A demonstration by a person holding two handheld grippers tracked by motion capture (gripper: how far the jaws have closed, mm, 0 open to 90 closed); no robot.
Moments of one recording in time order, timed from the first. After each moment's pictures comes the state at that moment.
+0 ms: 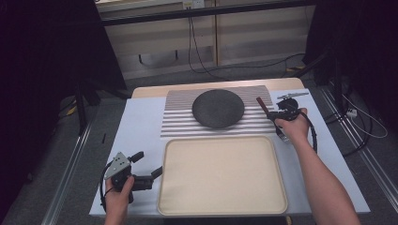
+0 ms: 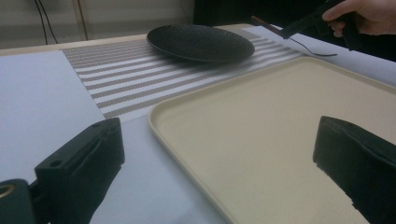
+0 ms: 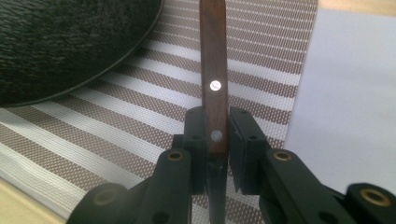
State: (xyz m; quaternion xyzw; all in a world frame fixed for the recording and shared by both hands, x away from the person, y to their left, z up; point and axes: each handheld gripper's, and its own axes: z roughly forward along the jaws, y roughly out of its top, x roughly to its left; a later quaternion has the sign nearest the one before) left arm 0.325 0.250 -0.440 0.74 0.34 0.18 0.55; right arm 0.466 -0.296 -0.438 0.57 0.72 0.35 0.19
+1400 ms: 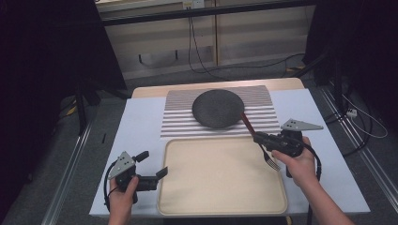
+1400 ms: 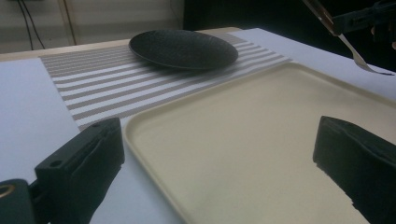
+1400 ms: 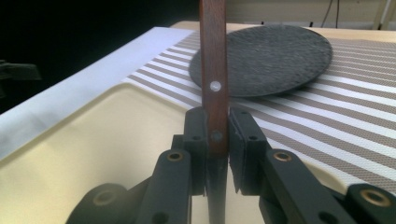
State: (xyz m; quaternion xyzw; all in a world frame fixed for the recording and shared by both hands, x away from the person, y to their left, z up) left arm 0.321 0.233 -0.430 0.74 0.32 0.16 0.56; right arm 0.334 -0.242 -0.404 0.44 0.71 0.53 0.16
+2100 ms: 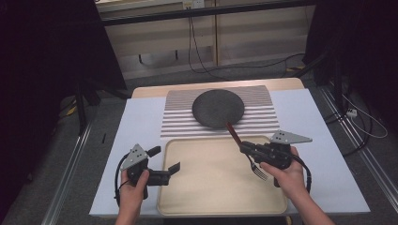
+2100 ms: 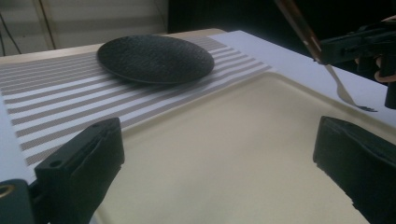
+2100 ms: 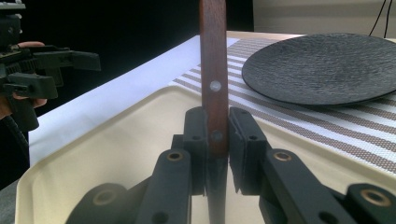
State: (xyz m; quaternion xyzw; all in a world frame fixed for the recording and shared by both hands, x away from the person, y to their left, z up) left arm 0.326 0.192 -0.409 0.75 0.31 0.14 0.56; right arm 0.313 -0.207 -0.413 0.39 0.71 0.57 0.13
